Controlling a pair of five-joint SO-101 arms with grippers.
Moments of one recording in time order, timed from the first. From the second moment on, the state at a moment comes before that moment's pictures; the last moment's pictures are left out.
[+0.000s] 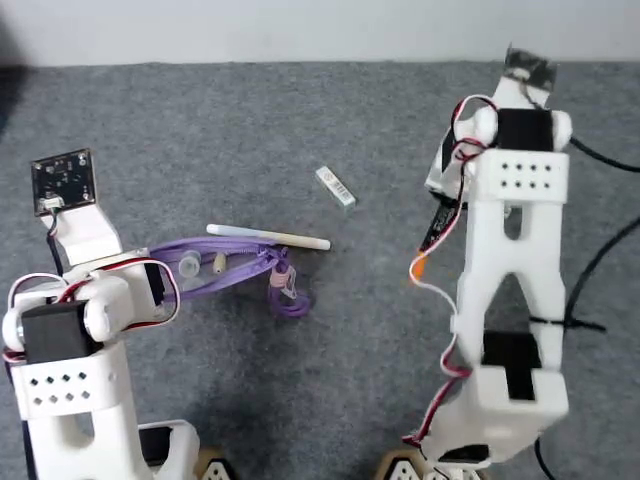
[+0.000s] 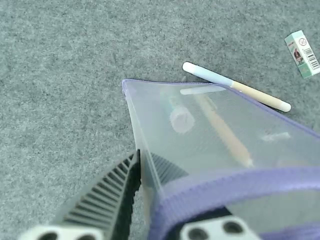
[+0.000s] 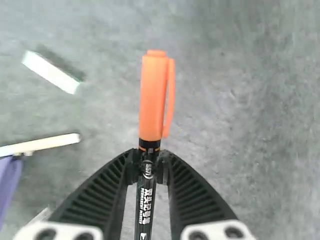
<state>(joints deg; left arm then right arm) -11.8 -47.7 28.3 92.0 12.3 -0.1 7.3 -28.8 100.4 -20.3</state>
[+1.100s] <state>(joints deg) -11.9 -47.7 28.3 91.2 12.3 -33.1 -65.1 13.3 74.7 -13.4</state>
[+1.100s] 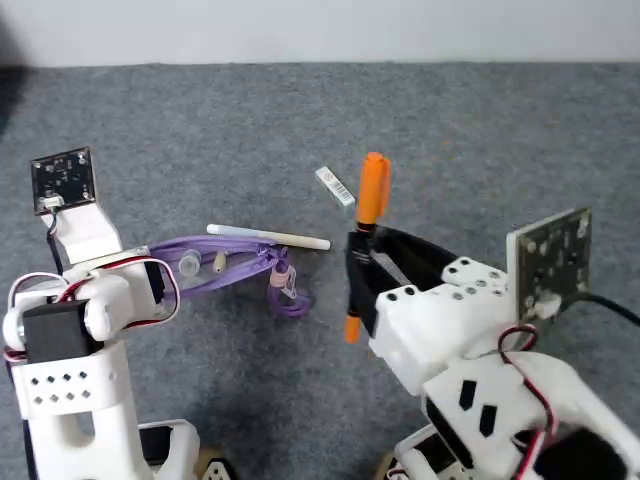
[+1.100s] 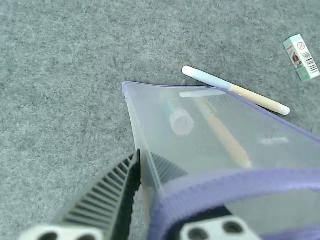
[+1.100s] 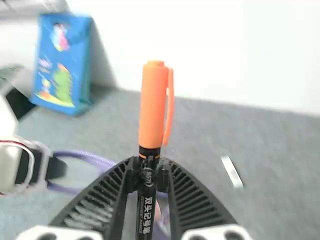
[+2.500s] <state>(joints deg) -12.0 -48.4 31.1 89.5 12.3 -52.8 -49.5 40.2 12.3 2.8</state>
